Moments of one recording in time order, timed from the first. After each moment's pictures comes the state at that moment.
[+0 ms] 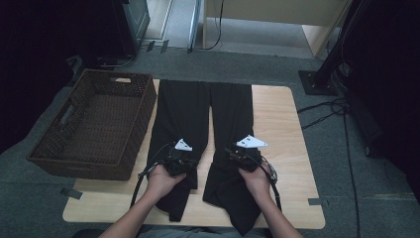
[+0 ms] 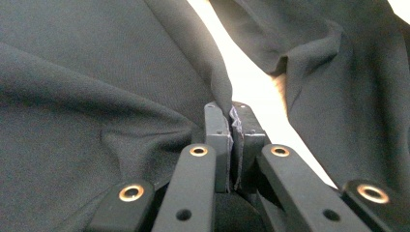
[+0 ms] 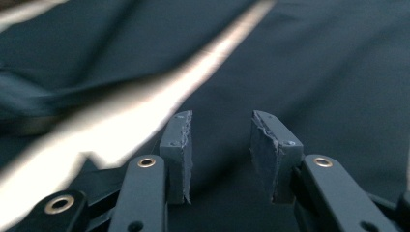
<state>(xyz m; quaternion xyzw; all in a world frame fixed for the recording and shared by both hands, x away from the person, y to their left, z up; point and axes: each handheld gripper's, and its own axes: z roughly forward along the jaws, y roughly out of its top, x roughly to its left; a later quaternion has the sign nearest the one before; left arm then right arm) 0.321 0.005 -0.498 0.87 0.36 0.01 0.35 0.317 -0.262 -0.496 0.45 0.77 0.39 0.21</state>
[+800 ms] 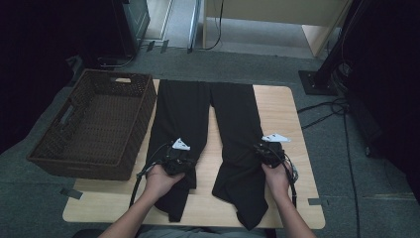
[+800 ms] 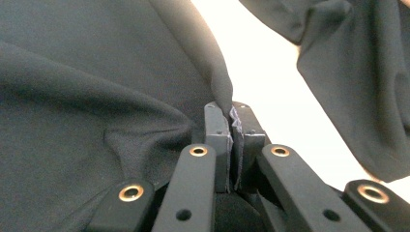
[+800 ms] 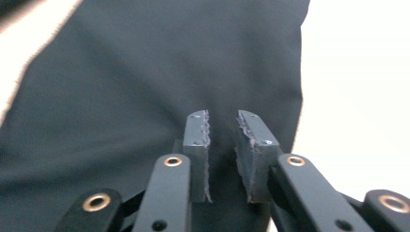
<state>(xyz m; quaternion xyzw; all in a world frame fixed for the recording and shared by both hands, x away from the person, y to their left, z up) 0.321 0.010 -0.496 0.86 0.37 0.01 0.35 0.325 -0.329 -0.507 0.55 0.73 0.34 0.22</state>
